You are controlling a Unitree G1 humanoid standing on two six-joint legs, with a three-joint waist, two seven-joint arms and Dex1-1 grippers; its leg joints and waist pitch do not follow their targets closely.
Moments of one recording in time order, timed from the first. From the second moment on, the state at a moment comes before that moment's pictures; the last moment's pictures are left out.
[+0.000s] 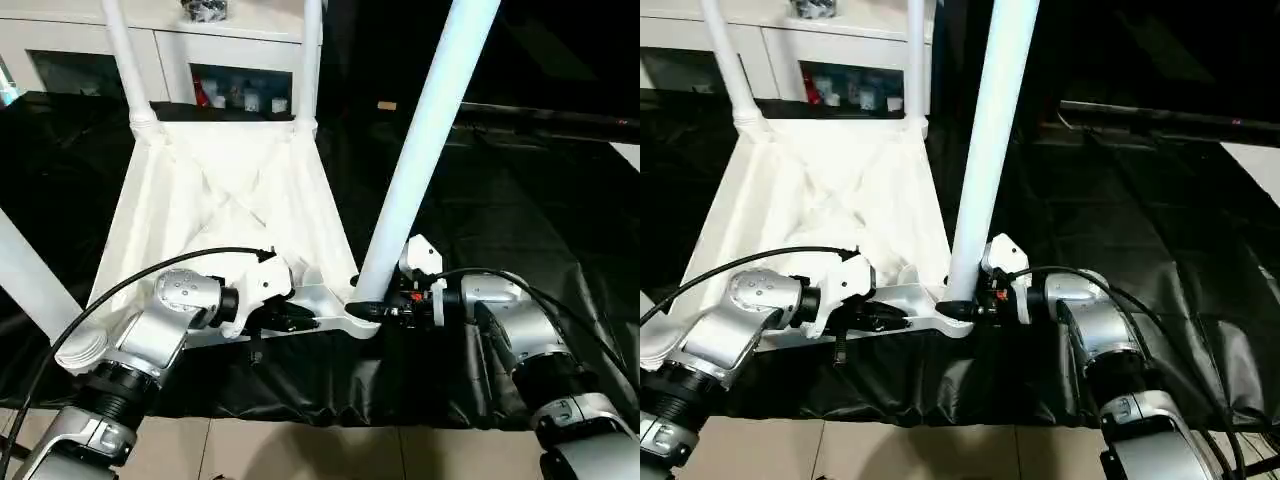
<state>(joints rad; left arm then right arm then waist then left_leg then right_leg) -0.47 0.41 -0.28 0.35 0.02 0.16 -1.18 -0.55 -0.29 0.15 0.65 0.10 0.01 1.22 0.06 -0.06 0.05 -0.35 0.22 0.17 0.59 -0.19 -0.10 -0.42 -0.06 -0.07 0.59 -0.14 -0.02</state>
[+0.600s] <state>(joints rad) -0.51 0.17 -0.26 0.42 0.15 0.30 -0.75 -0.59 -0.04 -0.03 0.79 0.06 0.01 0.46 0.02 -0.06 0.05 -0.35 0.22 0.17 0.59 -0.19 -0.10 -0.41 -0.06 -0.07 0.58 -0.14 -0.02</state>
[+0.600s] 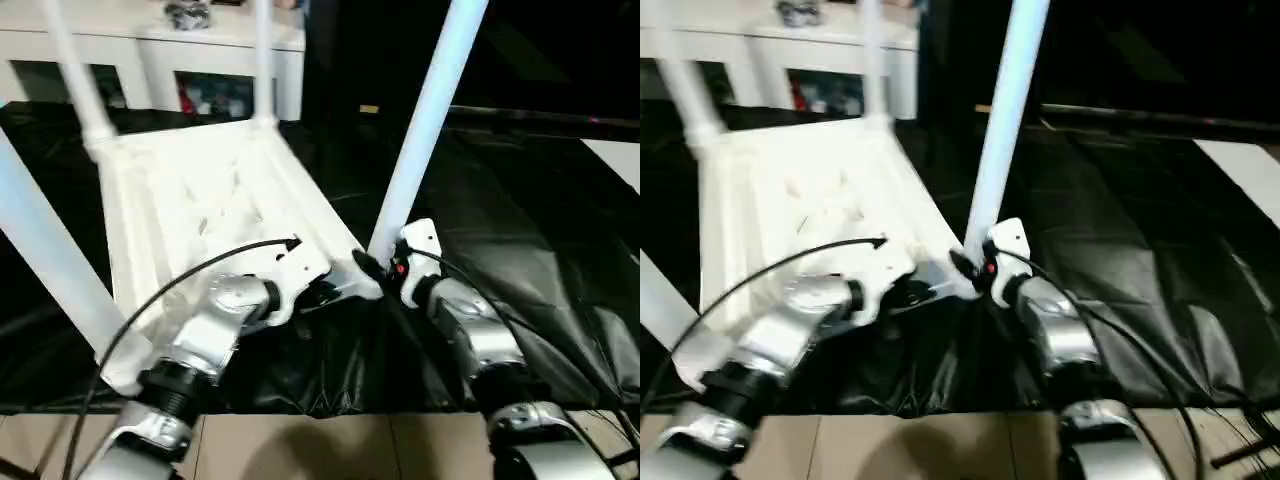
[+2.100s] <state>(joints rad) -0.49 0.38 -0.28 0.42 0.02 0.12 -1.20 -0.53 -0.31 0.15 0.63 0.10 0.04 1.25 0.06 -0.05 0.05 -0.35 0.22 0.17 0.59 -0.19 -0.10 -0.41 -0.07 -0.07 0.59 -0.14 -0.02</state>
